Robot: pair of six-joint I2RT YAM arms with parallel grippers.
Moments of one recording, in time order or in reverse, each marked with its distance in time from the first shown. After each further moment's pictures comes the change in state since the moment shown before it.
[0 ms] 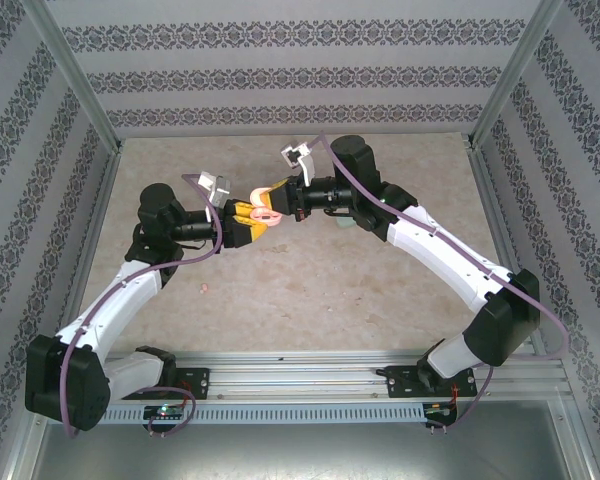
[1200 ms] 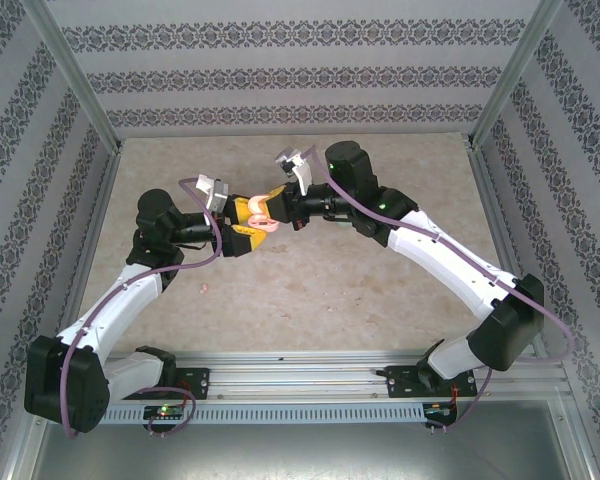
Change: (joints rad) left arm 0.000 -0.005 -0.040 0.124 0.009 -0.014; right arm 0.046 -0.031 0.002 -0.075 0.078 -0.123
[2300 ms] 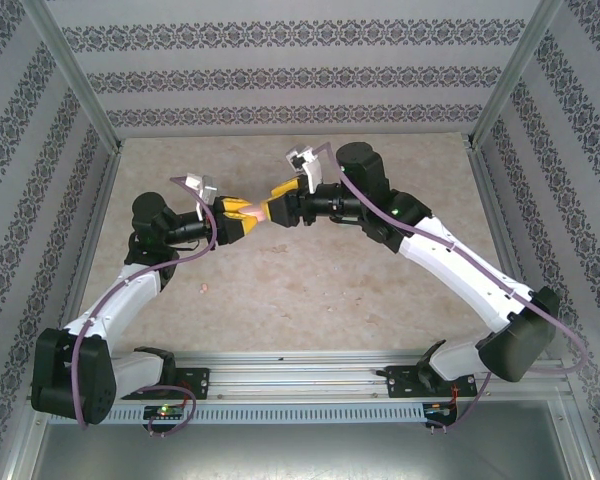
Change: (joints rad) left arm 0.098 0.034 -0.068 0.074 -0.071 -0.079; right arm 0.005 -0.075 -0.013 -0.016 0.077 0.093
